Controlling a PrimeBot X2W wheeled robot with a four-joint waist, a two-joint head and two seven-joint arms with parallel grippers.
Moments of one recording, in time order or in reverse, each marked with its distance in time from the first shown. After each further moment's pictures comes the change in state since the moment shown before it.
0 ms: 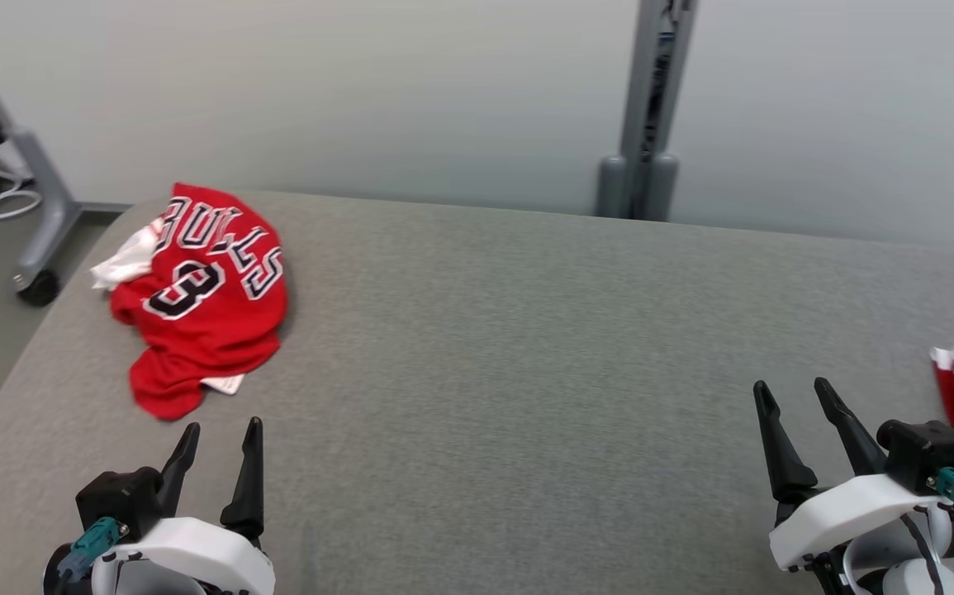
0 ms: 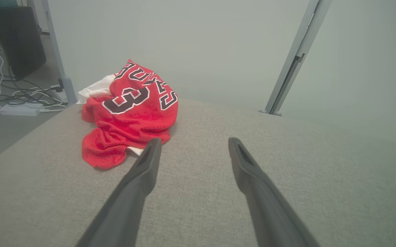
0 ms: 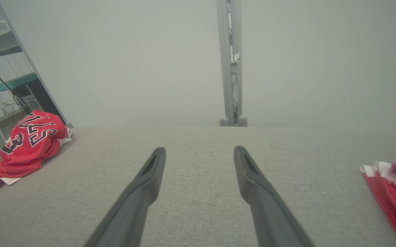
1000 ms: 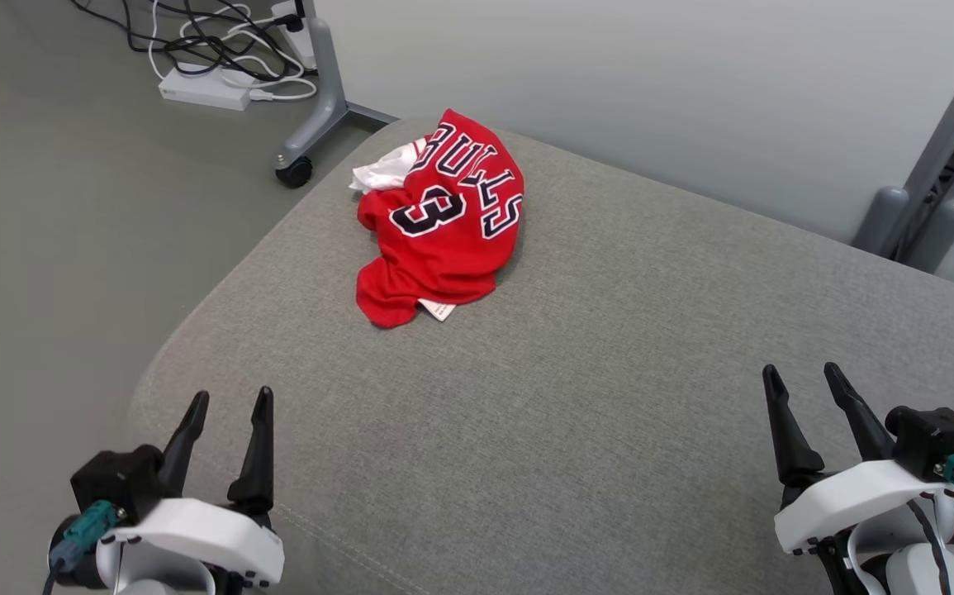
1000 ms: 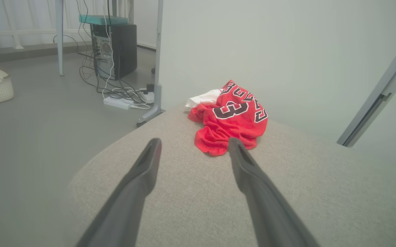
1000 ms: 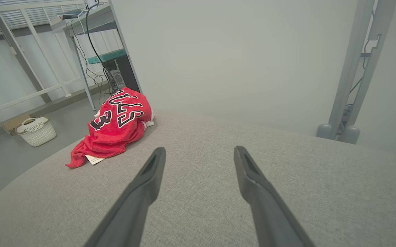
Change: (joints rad) left arm 0.000 0.010 0.006 -0.113 -0.002 0.011 0.010; right arm -0.036 0.001 -0.014 0.031 -0.007 0.000 -0.021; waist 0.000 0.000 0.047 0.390
